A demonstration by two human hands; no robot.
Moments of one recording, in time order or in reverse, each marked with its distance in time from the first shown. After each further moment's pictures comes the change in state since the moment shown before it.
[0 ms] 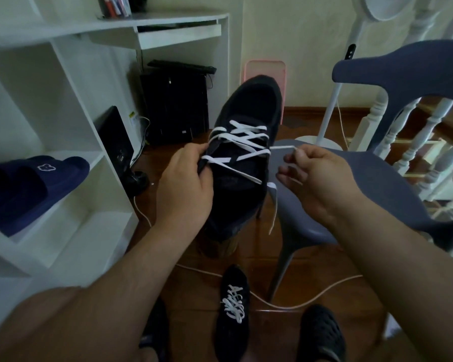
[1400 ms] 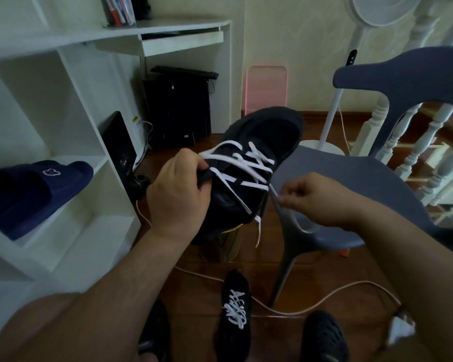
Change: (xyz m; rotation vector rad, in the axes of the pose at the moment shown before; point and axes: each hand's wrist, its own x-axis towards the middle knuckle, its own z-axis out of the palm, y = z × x) left_hand -0.002 -0.004 -0.008 0.196 0.193 0.199; right_hand 0.016 -0.007 -0.032 -1.362 -0.528 -0.254
